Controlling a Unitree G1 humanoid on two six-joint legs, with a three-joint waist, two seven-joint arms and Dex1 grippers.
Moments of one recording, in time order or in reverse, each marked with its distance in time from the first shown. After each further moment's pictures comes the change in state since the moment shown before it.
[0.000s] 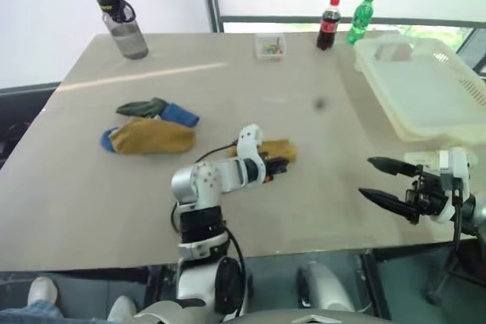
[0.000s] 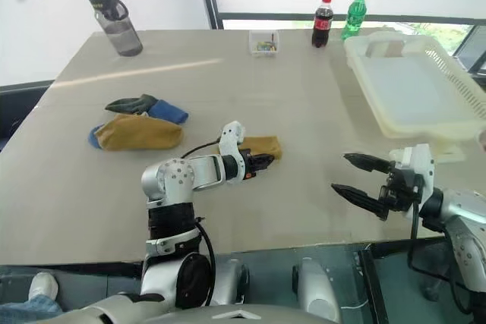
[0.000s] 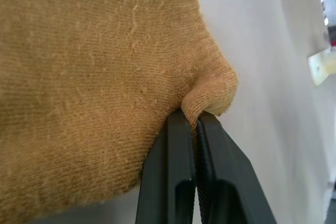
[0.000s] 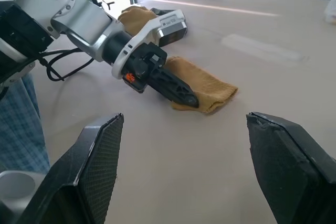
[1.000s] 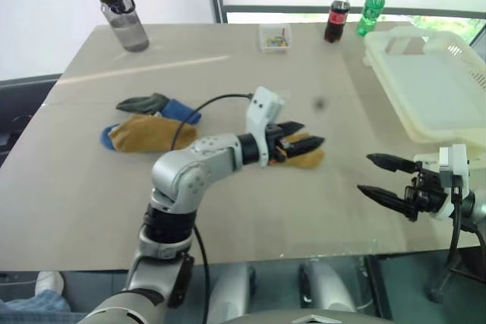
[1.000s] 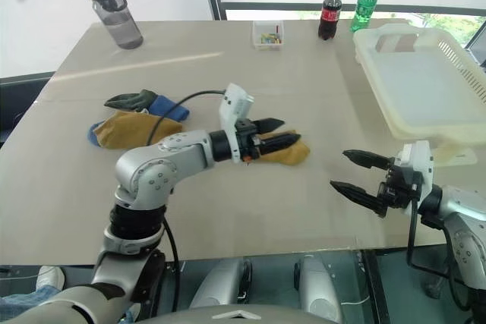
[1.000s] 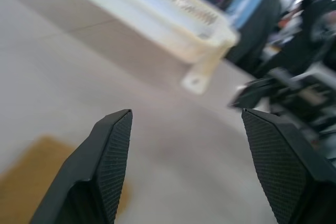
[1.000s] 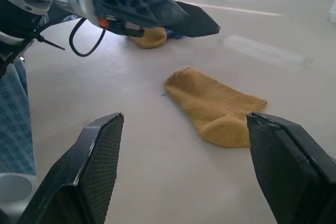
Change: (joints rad) left arm -0.024 0.436 -0.447 -0.228 -0.180 -0.463 -0.311; right arm -0.025 0.001 0.010 0.002 -0.002 0.000 -0.010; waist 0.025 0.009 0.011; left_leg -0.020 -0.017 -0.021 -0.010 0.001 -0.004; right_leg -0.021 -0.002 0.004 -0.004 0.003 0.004
